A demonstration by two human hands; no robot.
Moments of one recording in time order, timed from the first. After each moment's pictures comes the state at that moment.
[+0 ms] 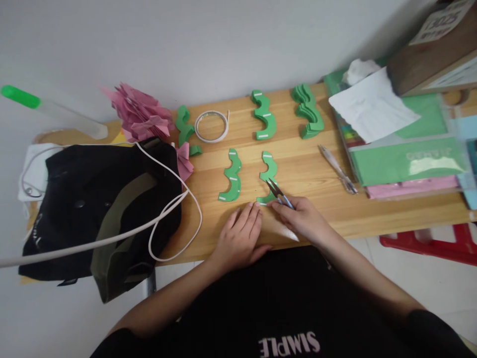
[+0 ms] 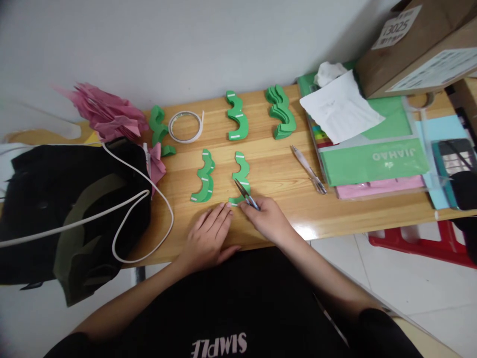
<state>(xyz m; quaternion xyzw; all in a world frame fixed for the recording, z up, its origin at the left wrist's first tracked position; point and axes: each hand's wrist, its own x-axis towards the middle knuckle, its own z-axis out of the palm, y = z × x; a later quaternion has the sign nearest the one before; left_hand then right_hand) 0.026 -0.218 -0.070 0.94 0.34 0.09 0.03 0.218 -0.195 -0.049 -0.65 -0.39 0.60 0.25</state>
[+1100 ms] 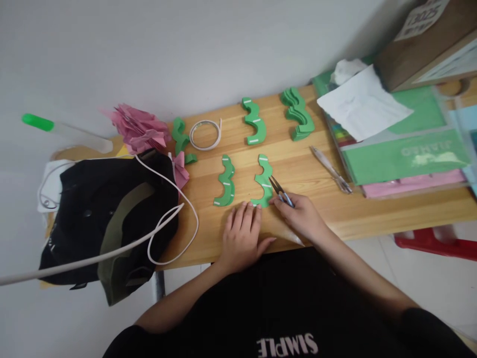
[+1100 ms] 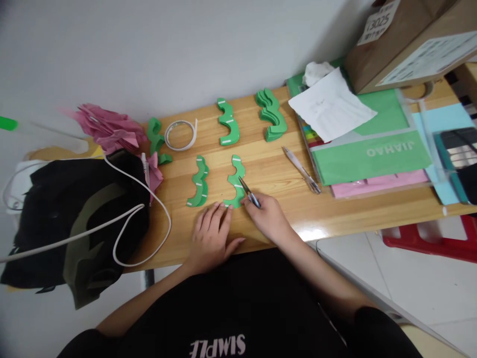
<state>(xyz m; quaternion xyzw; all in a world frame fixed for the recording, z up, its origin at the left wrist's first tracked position) 0.054 -0.221 -0.073 0.90 0.43 0.10 0.00 0.234 -0.194 -0.061 -0.67 -0.45 0.51 0.30</state>
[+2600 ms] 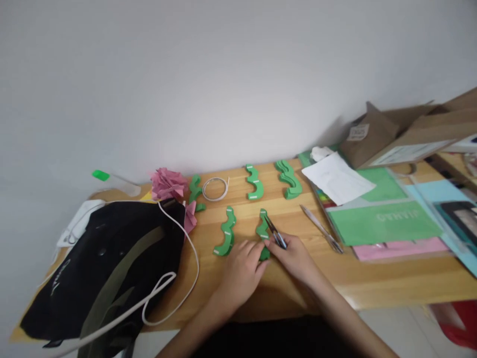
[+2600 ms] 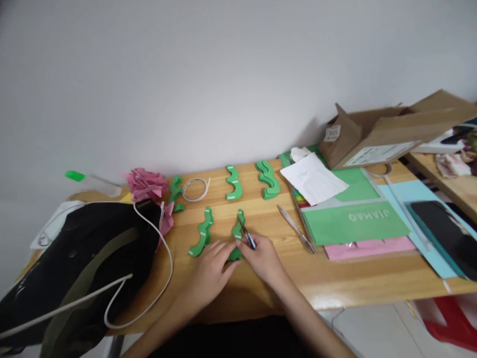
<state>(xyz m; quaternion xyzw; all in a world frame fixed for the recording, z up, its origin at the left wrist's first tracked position) 0.076 -0.170 -0.053 0.86 0.45 0.18 0.16 0.235 -0.163 -0.051 -0.61 -0.42 0.55 0.38</state>
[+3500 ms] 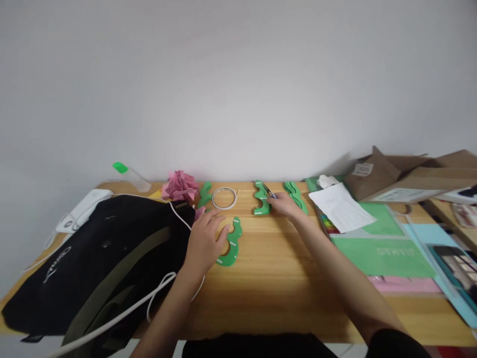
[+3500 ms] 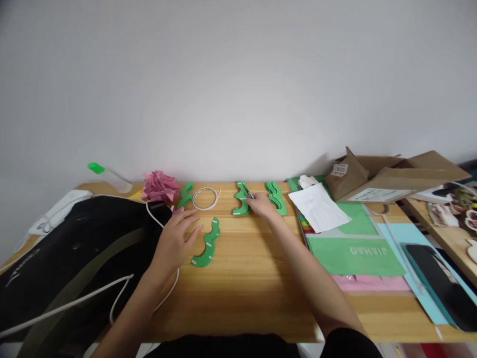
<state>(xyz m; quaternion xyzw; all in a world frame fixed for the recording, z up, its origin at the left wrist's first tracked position) 0.003 -0.098 -0.039 0.78 0.52 0.35 0.01 0.247 -0.002 -0.042 -0.69 -0.52 0.43 0.24</state>
